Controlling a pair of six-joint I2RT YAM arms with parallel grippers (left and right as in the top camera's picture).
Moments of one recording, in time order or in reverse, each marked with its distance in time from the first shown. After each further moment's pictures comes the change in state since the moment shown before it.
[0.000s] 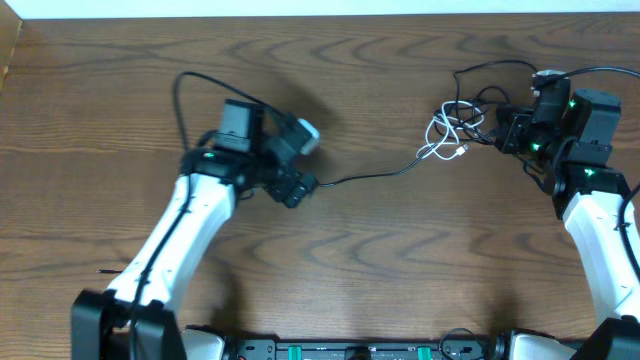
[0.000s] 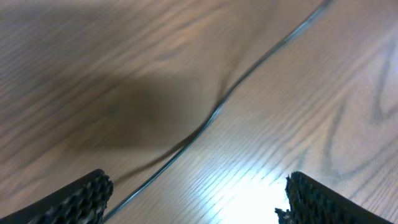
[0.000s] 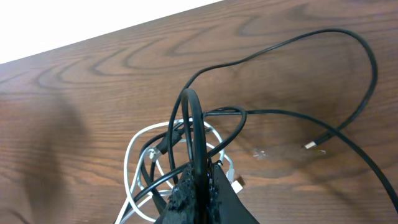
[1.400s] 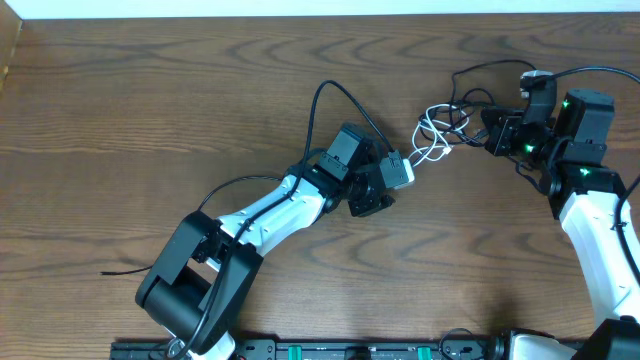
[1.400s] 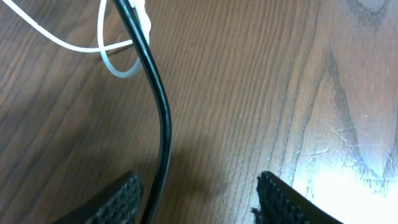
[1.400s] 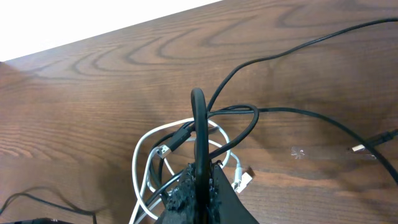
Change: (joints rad) left arm -0.395 0.319 0.000 0.467 0.000 0.105; right arm 0.024 0.000 0.000 -0.008 -0.105 0.006
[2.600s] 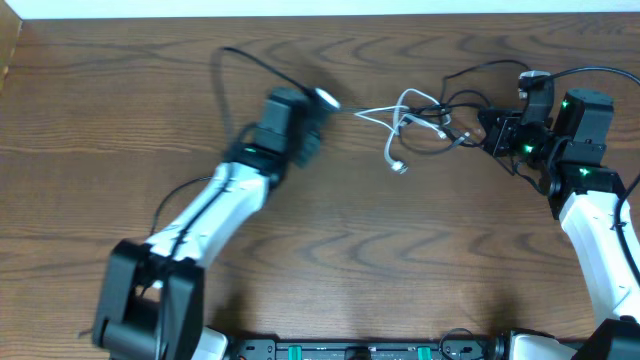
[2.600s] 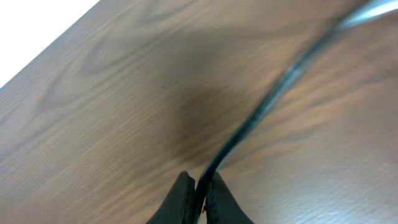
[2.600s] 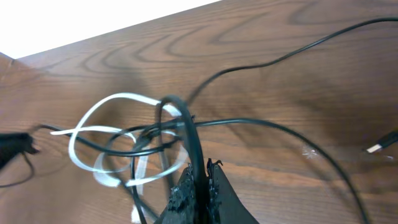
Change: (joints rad) left arm 0.299 -0.166 0.000 -0.014 -0.454 -0.207; right arm 0.000 0.000 0.000 -0.003 -0.032 0.005
